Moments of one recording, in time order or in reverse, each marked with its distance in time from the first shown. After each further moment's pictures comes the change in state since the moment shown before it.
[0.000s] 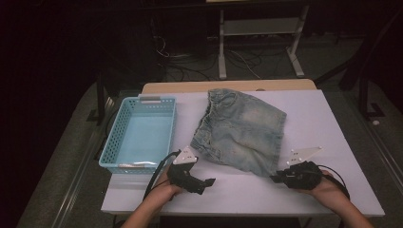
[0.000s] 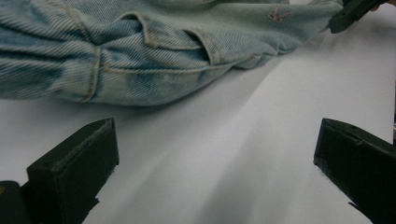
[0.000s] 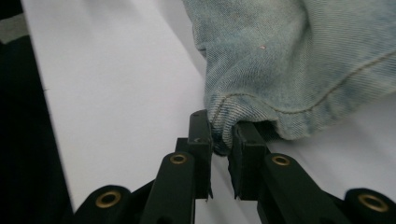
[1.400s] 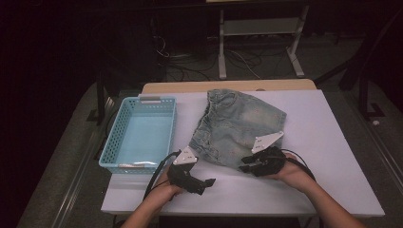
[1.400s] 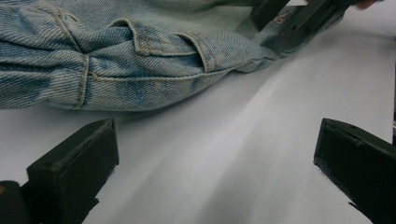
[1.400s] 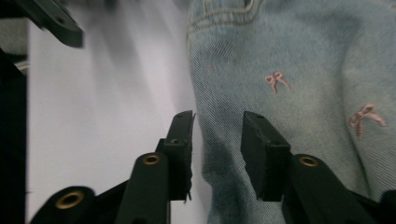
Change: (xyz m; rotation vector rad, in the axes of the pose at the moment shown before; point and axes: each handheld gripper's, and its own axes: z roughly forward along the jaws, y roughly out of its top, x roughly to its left) left arm -0.001 0.000 0.000 0.001 -0.001 0.002; right arm 0.006 0.074 0.059 -0.009 0.066 -0.116
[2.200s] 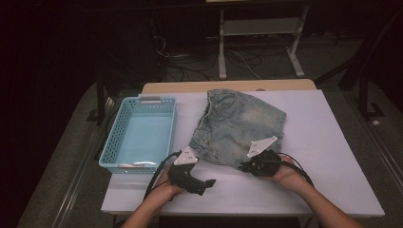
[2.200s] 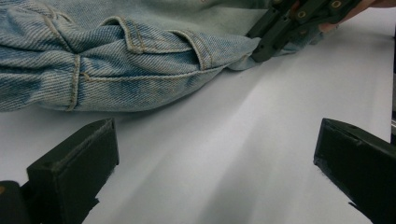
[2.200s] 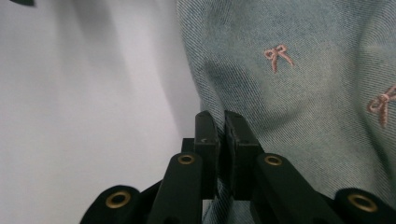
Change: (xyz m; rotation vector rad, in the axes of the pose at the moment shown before) left arm -0.001 0.000 0.001 0.002 -0.006 0.001; right arm -0.001 -0.009 0.017 0.041 -0.030 -0.030
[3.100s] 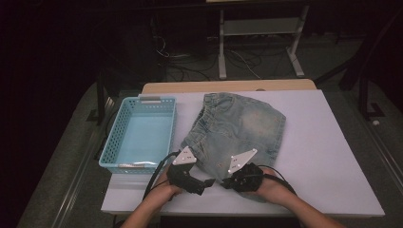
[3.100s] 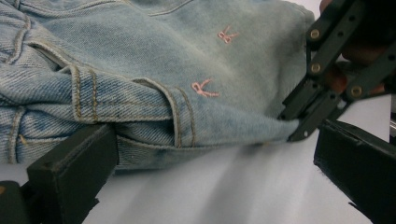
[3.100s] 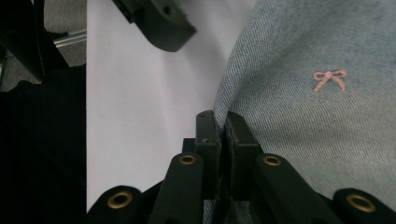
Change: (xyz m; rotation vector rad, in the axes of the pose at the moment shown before) left arm 0.000 0.000 -0.002 -0.003 0.003 0.001; right arm 0.055 0.024 0.027 0.000 0.143 -0.060
